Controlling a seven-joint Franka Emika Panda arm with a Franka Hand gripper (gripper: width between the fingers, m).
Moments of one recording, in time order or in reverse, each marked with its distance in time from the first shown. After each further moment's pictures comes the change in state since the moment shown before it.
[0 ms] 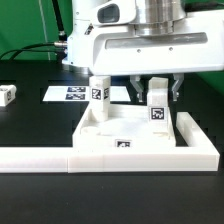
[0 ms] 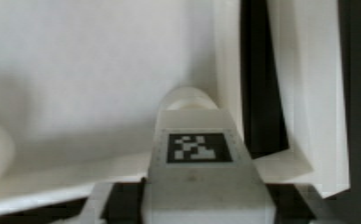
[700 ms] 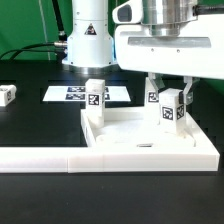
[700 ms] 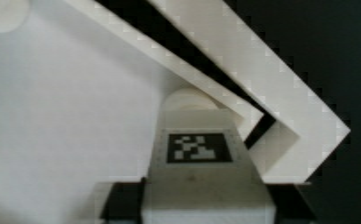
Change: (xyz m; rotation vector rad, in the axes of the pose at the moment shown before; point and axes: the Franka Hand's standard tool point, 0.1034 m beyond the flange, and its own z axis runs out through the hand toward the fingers) arm -0.007 -0.021 0.003 0.023 0.013 0.615
